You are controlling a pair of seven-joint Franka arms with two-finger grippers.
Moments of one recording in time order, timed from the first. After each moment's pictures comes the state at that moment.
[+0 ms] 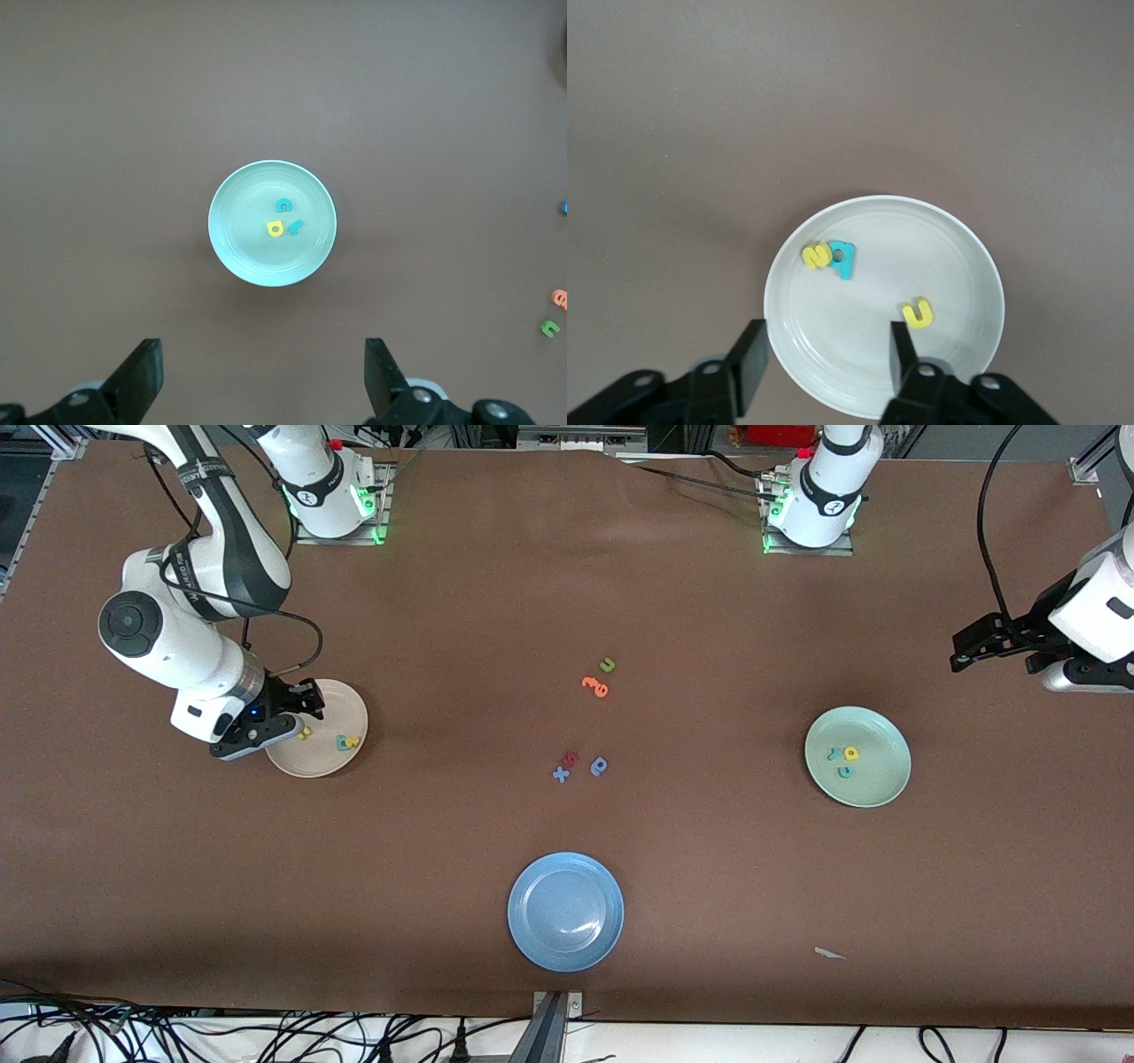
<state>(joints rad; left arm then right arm) -0.09 0.01 0.10 -1.68 0.00 1.65 0.01 -0.48 0.22 0.64 -2.12 -0.10 2.26 -0.16</state>
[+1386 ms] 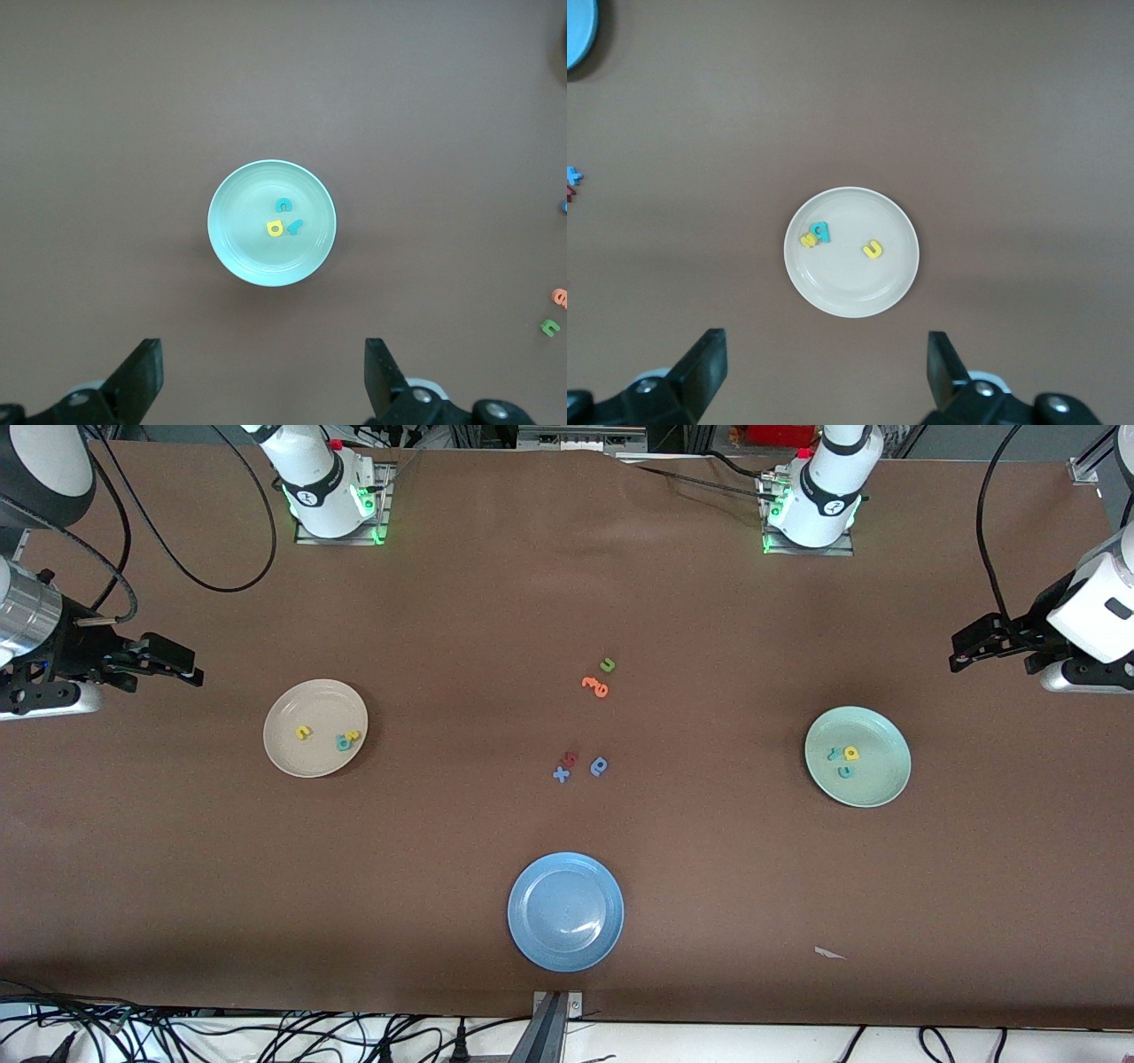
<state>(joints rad) -0.09 0.01 0.10 -1.68 0.00 1.65 0.01 -0.16 0.09 0.16 -1.68 0.08 1.71 -0.07</state>
